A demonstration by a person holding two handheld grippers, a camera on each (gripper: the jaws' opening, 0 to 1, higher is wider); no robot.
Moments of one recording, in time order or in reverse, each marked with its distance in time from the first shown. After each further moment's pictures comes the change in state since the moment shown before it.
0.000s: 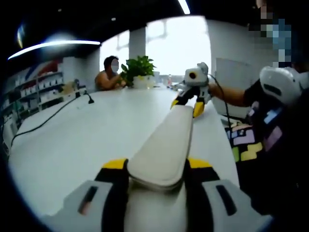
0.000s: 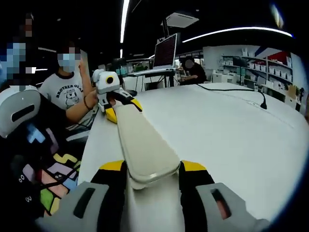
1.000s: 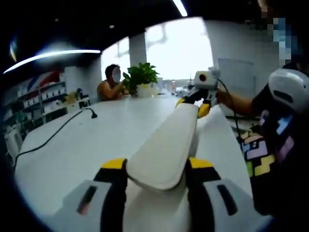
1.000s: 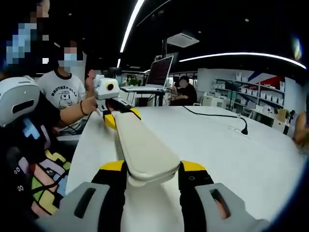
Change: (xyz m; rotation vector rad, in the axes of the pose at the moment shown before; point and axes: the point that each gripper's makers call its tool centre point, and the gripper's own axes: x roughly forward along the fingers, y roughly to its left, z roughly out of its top) left arm 0.039 0.021 0.050 0.061 -0.041 0.047; right arm -0.044 -0.040 0.033 -0.128 -0.150 -0.126
